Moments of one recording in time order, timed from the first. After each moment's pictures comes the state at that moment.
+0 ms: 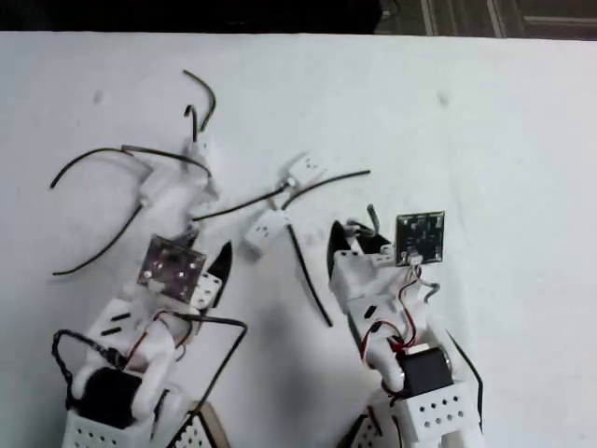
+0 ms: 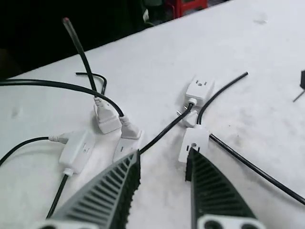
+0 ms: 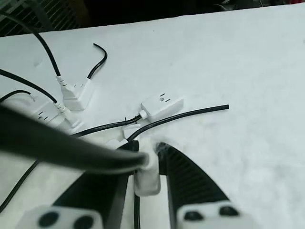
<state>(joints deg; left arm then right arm) 10.0 -101.6 80.6 57.8 -11.3 -18.6 -86.8 84.0 34.6 -11.8</state>
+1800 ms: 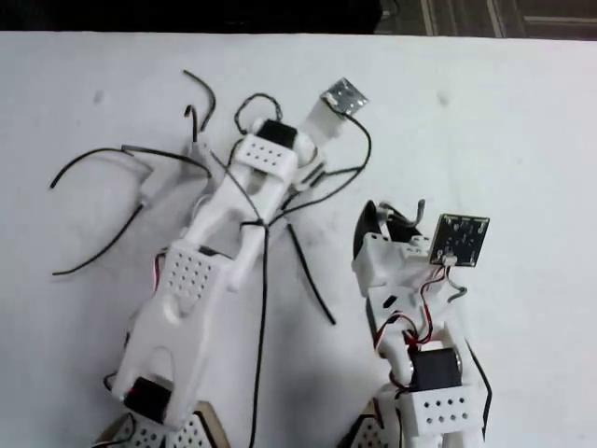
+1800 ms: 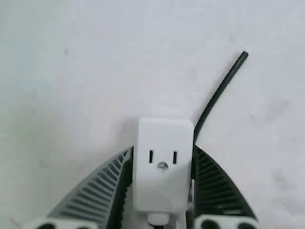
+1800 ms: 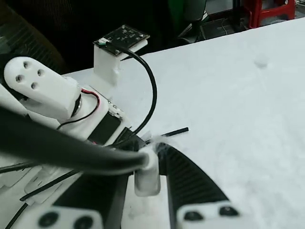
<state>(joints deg) 17.6 59.5 -53.7 69.8 -22.4 -10.5 -86.8 84.3 28.5 -15.2</state>
